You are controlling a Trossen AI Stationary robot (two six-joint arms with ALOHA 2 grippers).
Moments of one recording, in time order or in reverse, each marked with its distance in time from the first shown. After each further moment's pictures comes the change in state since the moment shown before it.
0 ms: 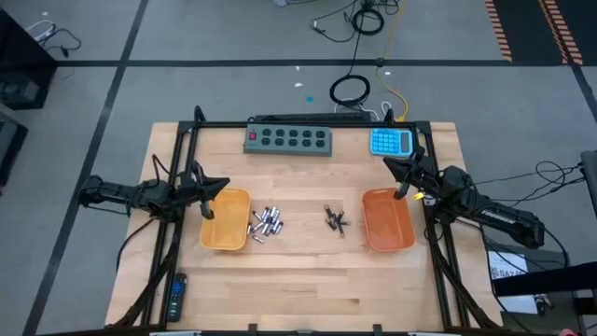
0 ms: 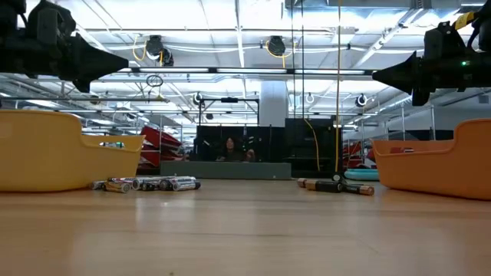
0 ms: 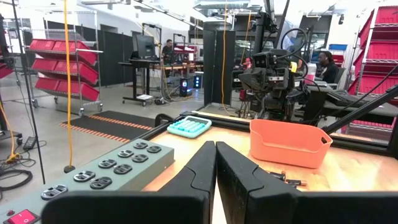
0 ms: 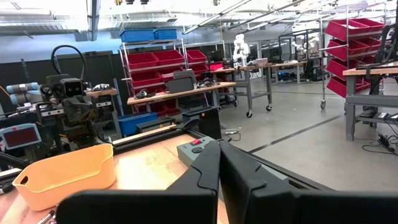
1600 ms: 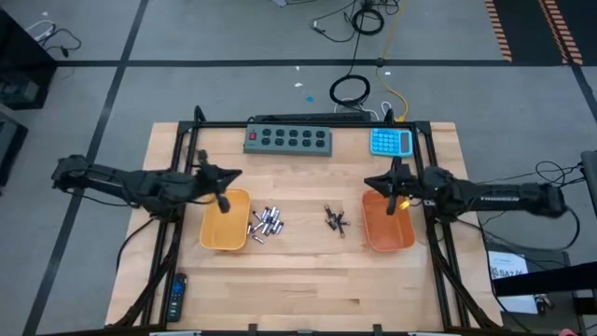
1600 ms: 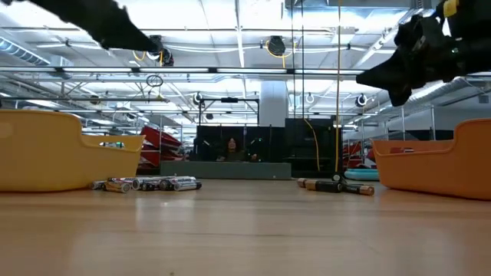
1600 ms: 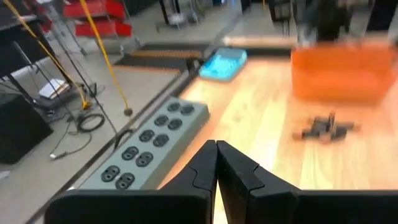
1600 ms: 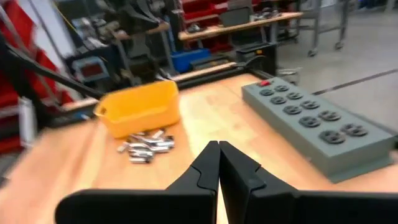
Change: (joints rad) left arm 0.001 0.755 0.584 -0.343 -0.137 -0.041; right arm 0.288 0.507 0.152 0.077 0.026 0.050
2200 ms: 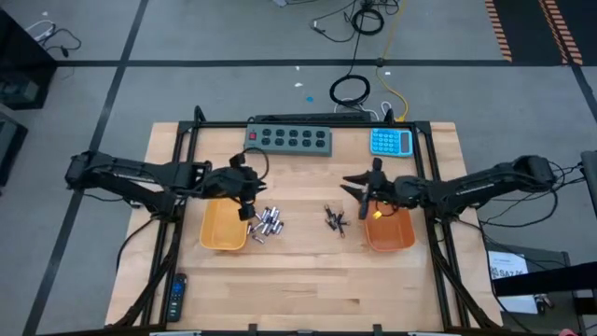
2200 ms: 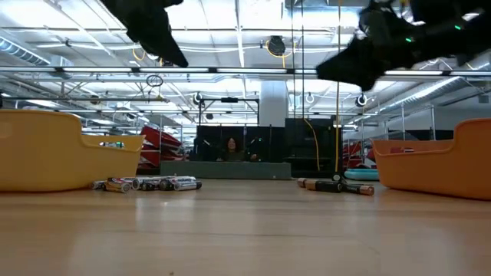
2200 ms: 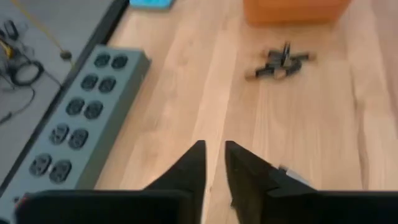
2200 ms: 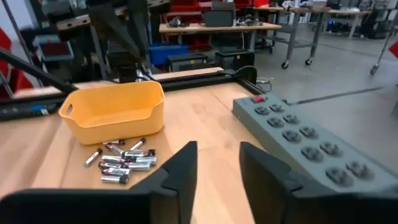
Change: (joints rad) left arm 0.133 0.418 0.359 -0.312 0.350 -0.021; right arm 0.151 0.573 0.211 0.341 0.235 -0.113
